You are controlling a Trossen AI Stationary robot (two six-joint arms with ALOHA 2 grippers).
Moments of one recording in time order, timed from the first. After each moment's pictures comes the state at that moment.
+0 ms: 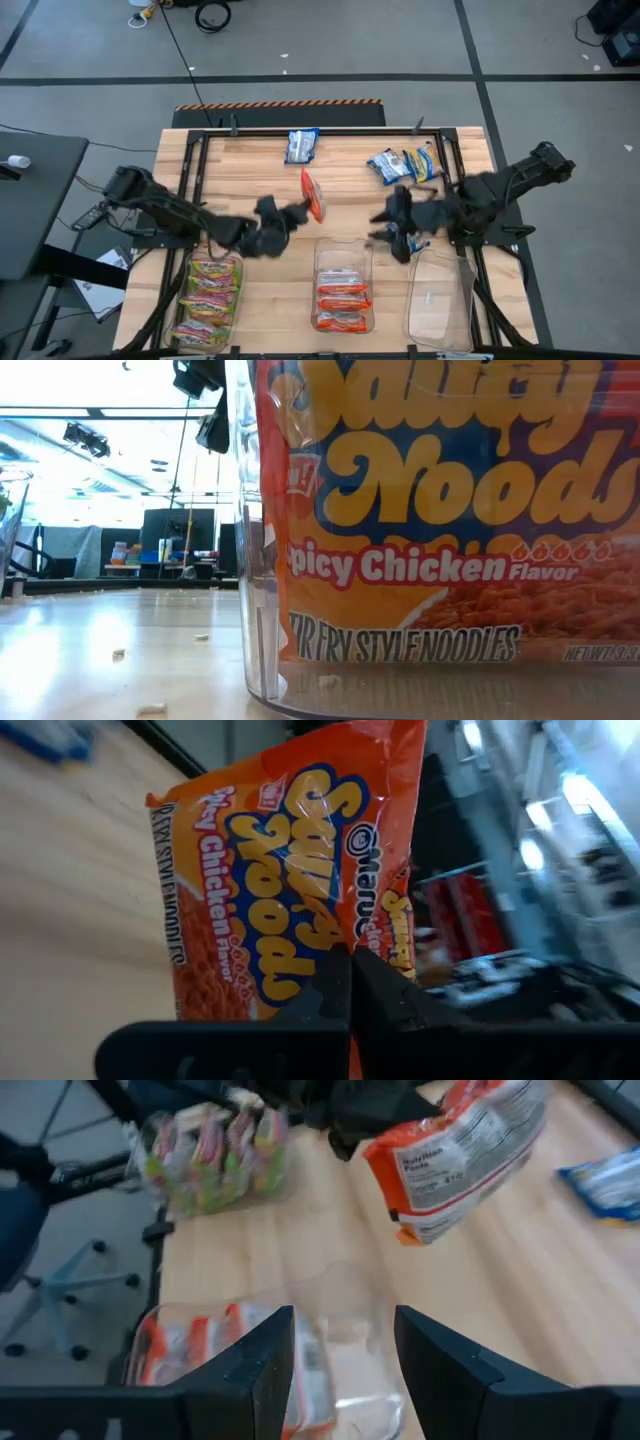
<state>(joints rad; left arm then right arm) -0.35 1.53 0.95 0.18 -1.12 -1.59 0.41 1.21 1.26 -0.72 0.34 0.55</state>
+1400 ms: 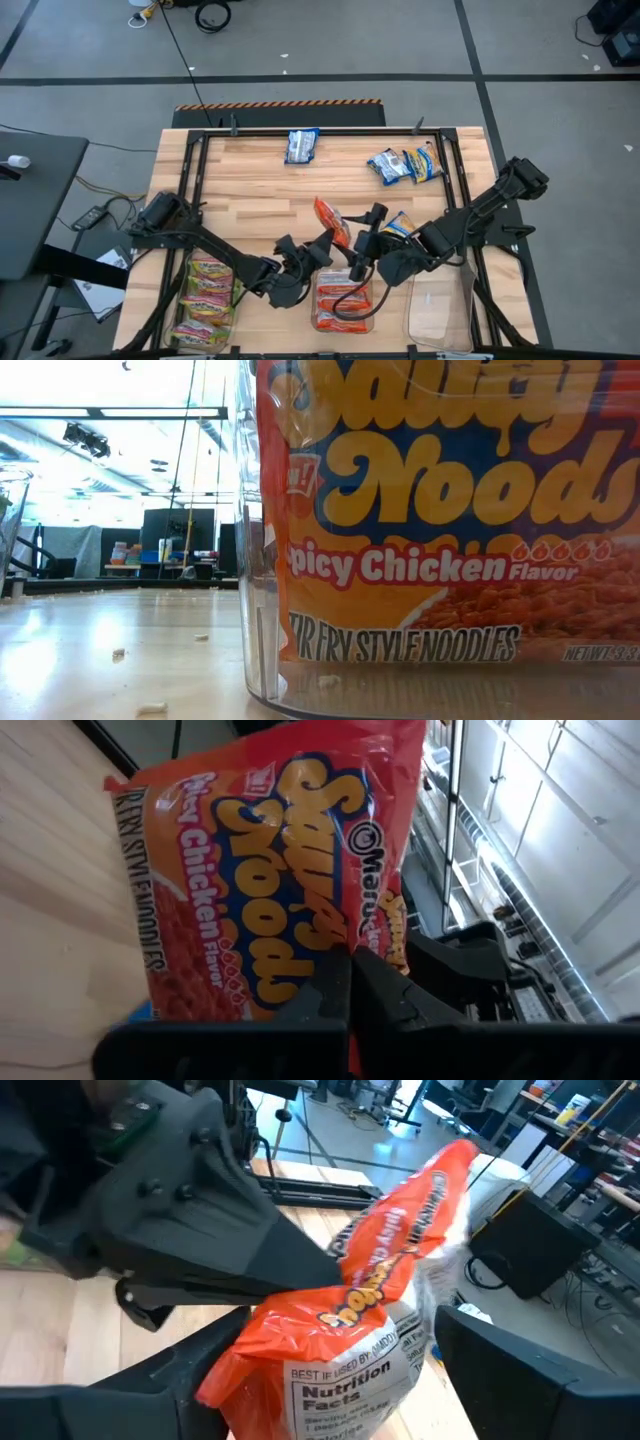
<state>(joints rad) -0.54 1.93 1.36 0.55 -1.47 -1.33 0.55 1.55 1.26 -0.32 0.96 0.19</state>
